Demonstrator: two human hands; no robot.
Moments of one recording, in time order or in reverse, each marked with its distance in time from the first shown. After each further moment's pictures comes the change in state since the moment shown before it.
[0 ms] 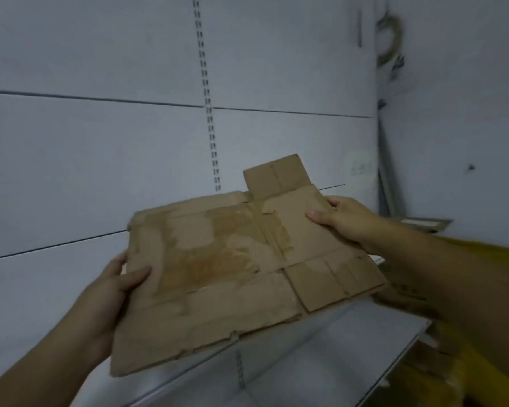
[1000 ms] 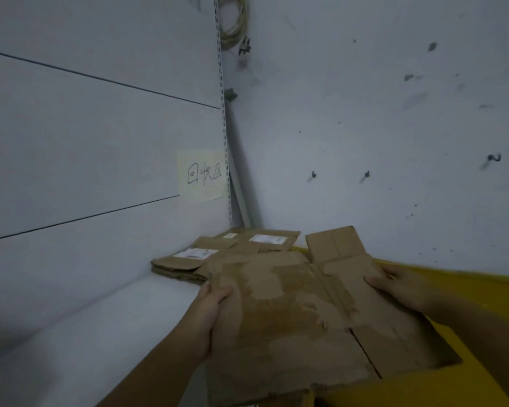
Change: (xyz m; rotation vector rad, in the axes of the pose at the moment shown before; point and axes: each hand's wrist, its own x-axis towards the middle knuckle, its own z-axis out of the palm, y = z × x) left_hand 0.211 -0.273 0.539 -0.016 -0.533 -0.482; right_hand 0.028 0.289 -0.414 -0.382 0.441 0.539
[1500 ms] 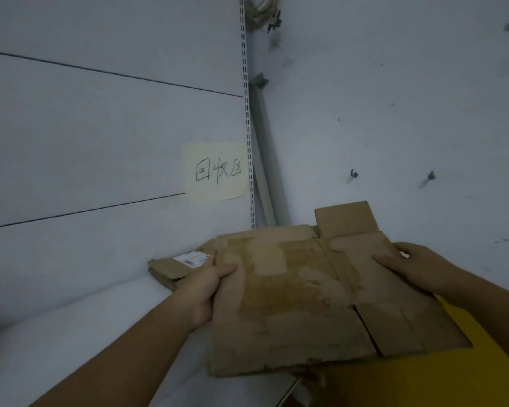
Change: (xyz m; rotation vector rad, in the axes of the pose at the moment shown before) left_hand 0.100 0.026 0.086 -0.123 0.077 0.037; right_hand 0.206 0.027 -0.054 -0.011 -0.084 -0.267
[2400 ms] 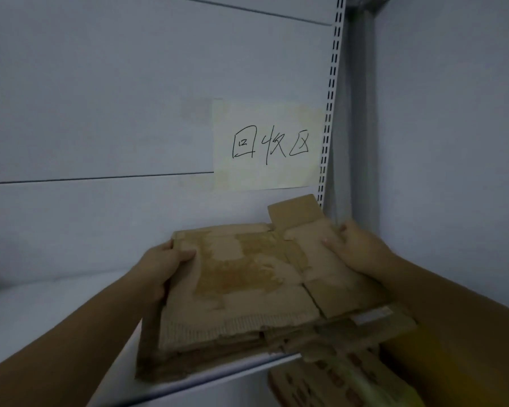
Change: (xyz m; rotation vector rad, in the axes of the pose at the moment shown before) left_hand 0.151 0.034 -0.078 0.362 0.872 0.107; right_hand 0.324 -0.046 0.198 -0.229 -0.268 -0.460
